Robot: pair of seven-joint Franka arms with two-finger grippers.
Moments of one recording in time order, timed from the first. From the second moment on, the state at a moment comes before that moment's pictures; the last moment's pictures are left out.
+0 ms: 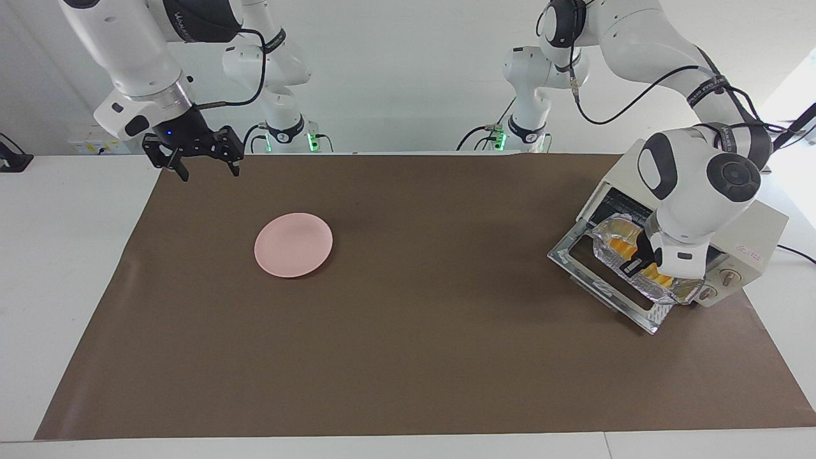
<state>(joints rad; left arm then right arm) -0.24 0.43 0.24 -1.44 0.01 1.75 -0.49 -0.05 -0.02 0.06 -1.62 0.02 1.55 -0.07</state>
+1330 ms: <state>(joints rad) -0.21 0.38 0.25 -1.57 0.01 1.75 -0.46 -0.05 -0.02 0.06 -1.62 0.02 1.55 -0.07</state>
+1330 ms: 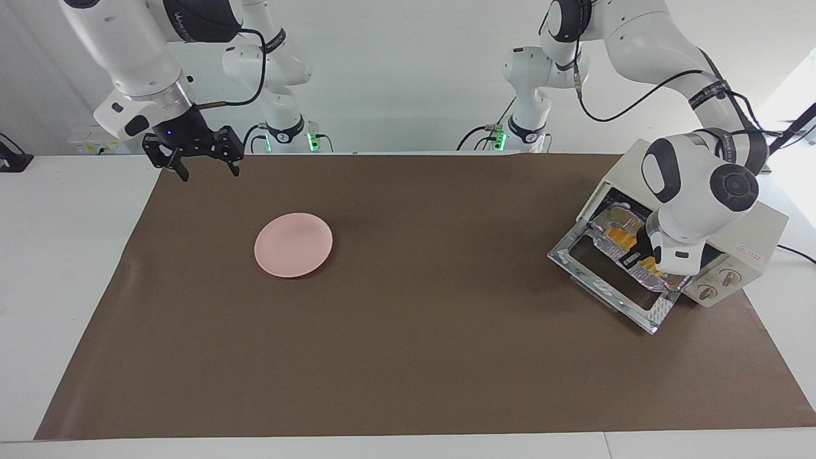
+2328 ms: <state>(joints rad) -0.19 0.34 0.26 -1.63 0.05 1.70 -0.46 -0.05 -0.02 0.06 -1.62 0.02 1.55 -0.07</state>
